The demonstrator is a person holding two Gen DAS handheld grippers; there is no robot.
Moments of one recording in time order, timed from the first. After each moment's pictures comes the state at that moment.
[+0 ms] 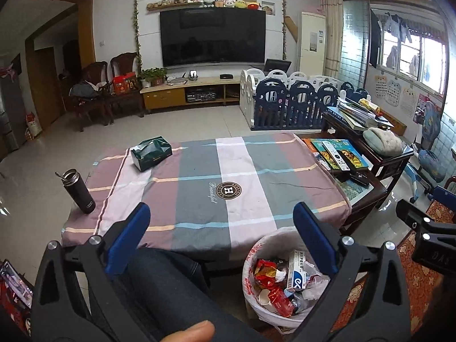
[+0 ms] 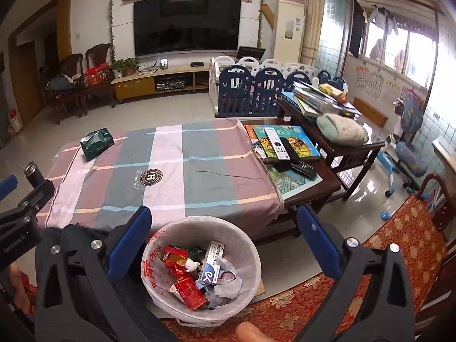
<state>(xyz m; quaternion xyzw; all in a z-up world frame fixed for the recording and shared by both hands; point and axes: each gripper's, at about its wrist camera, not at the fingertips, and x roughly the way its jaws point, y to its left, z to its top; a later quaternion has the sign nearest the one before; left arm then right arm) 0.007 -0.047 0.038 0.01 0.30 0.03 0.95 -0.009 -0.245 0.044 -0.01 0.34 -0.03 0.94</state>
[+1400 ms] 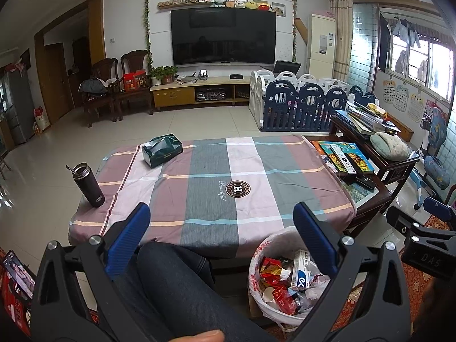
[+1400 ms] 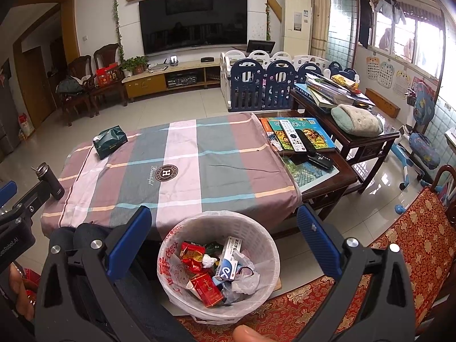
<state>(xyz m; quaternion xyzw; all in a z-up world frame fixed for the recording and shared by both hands) -0.006 -0.038 0.044 0.00 0.30 0.05 0.95 -0.003 -0.239 0.033 0.02 0.35 -0.01 0.93</state>
